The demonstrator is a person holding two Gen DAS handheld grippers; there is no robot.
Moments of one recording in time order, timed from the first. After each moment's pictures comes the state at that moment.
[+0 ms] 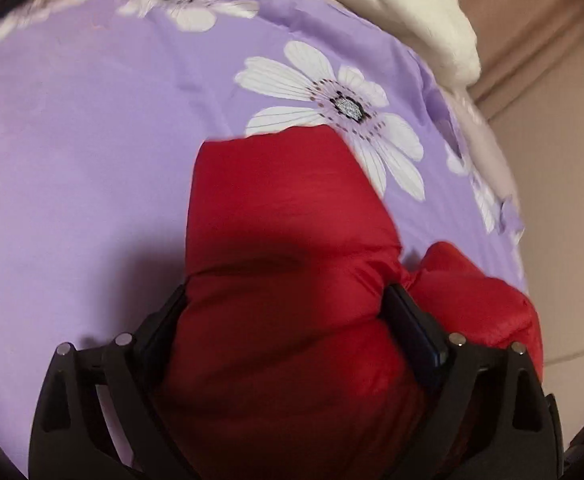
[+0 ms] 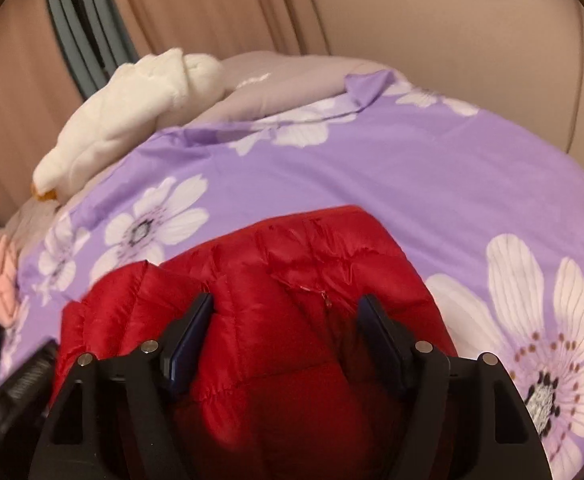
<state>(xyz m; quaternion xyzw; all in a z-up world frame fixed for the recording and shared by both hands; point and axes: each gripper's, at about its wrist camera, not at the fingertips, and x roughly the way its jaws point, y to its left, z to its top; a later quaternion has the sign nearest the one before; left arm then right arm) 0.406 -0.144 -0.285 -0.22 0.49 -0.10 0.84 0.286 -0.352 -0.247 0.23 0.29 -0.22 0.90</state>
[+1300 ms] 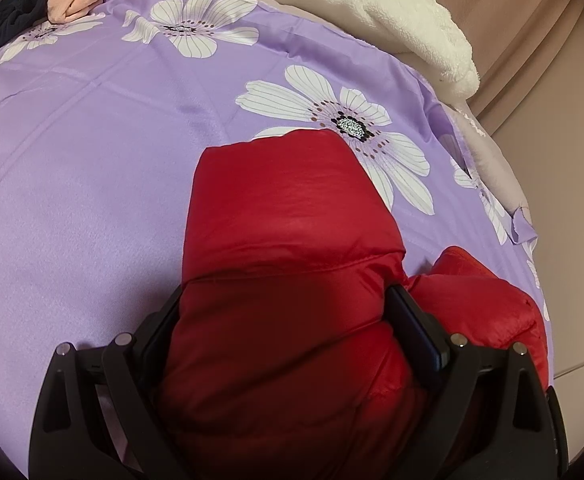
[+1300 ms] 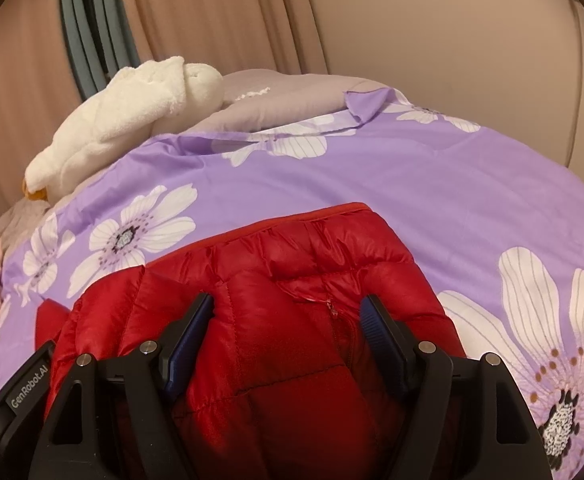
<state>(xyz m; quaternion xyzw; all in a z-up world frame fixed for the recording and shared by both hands) 0.402 -0.156 -0.281 -0.19 0.45 -0.08 0.87 0.300 -0.350 -0.256 0.21 0.27 -0.24 0.91</state>
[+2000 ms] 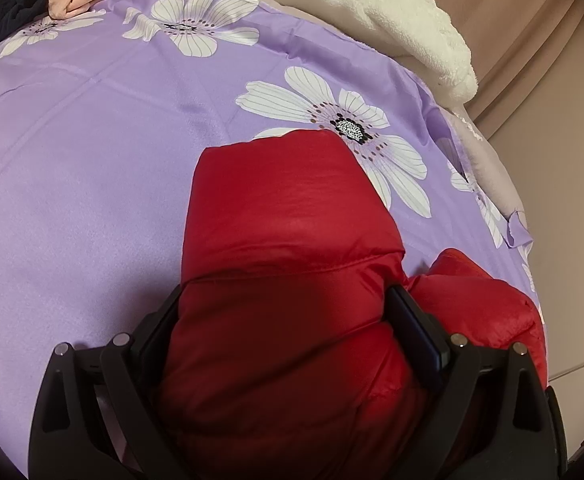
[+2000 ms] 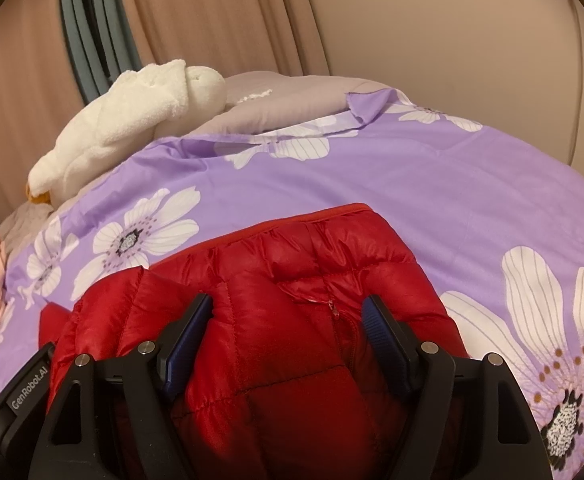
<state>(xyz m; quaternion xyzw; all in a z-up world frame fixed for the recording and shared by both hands) 0.402 -0.152 -0.281 -0.20 0.44 -0.08 0.87 0.298 -0.351 -0.255 0.21 0.27 -0.24 0.91</state>
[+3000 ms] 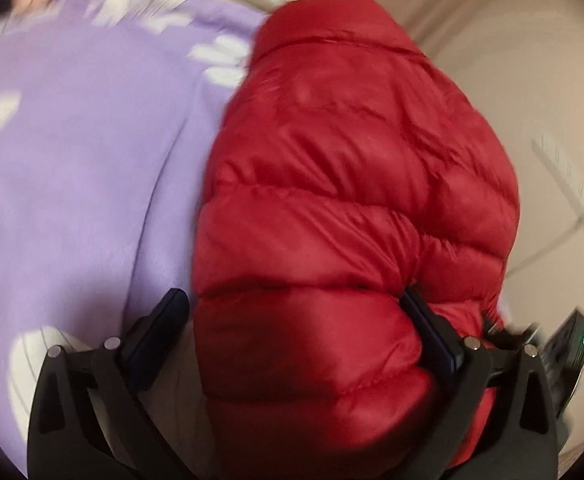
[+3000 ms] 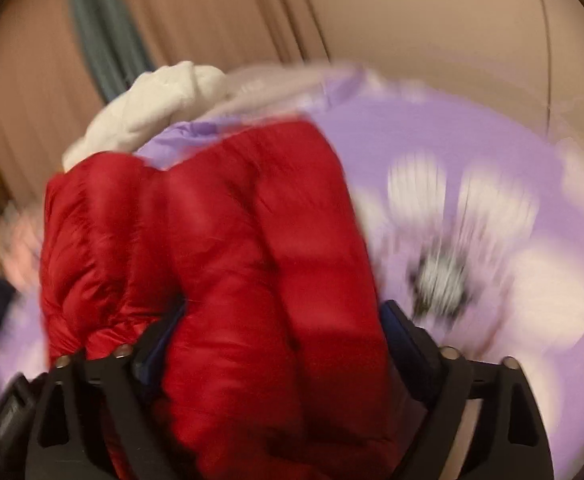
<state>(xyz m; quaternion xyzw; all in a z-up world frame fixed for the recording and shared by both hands) 0.244 -0.136 -0.269 -0.15 0.43 -0.25 0.85 0.169 -0.360 -0.294 0.37 0.27 -0.14 0.88</state>
